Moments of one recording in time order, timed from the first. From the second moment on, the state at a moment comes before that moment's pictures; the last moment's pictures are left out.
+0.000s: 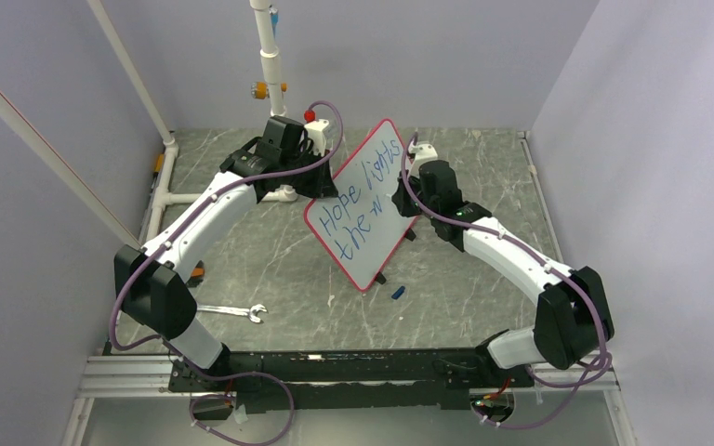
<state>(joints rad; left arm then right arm) -0.50 1.60 1.53 -0.65 0.32 -0.20 0.49 1.39 0.99 -0.10 0.03 0.21</state>
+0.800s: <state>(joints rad) -0.50 1.60 1.53 -0.65 0.31 -0.20 0.48 1.39 0.99 -0.10 -0.06 0.22</state>
